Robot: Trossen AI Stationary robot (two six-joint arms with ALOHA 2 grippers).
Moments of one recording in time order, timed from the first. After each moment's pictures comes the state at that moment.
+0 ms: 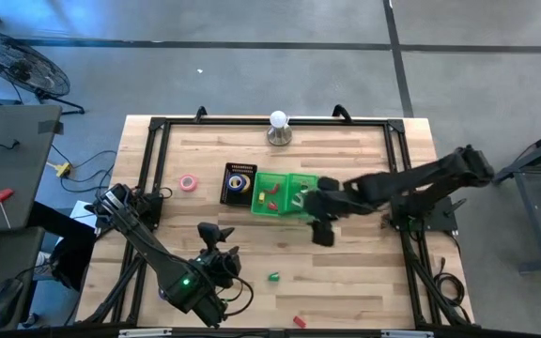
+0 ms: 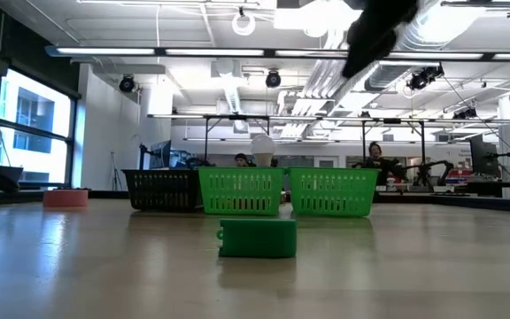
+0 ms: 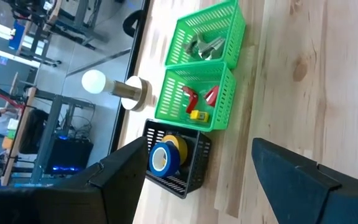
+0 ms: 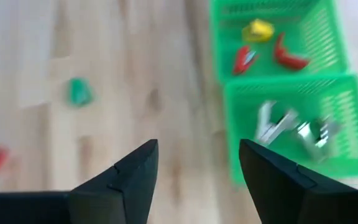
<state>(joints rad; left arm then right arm) -0.77 1.91 1.78 -1.56 -0.99 -0.84 0.25 1.46 1.23 -0.78 0.15 0.38</state>
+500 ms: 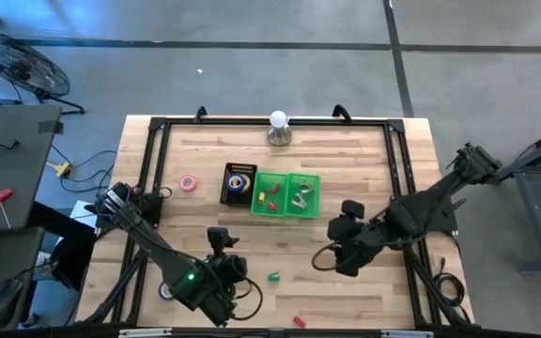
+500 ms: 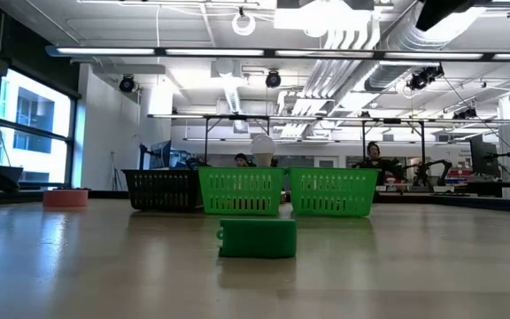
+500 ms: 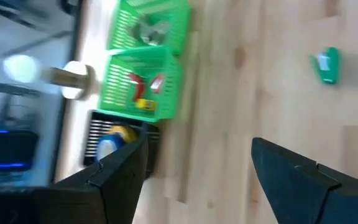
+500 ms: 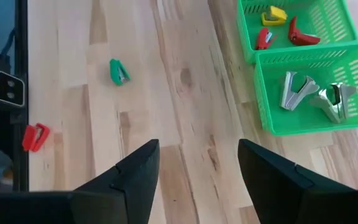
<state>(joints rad) -0.73 1.91 1.78 -1.38 -0.78 -0.71 0.59 1.39 1.23 -0.90 0.38 0.71</state>
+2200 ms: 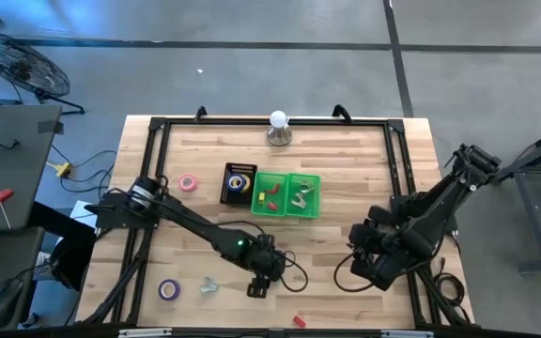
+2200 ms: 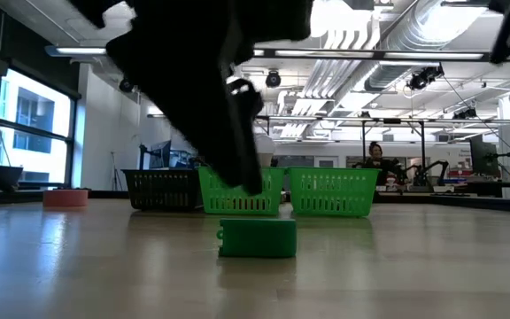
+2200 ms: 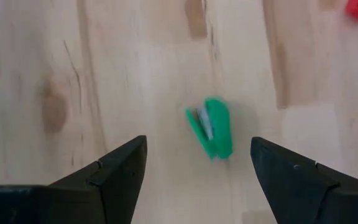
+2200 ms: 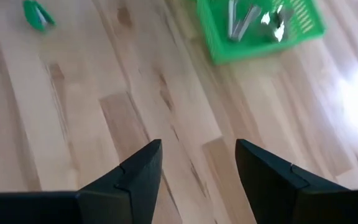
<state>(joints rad) -0.43 2.03 1.49 -0.52 -0.05 -0.29 0.80 1.40 1.12 -1.16 0.56 1.12</state>
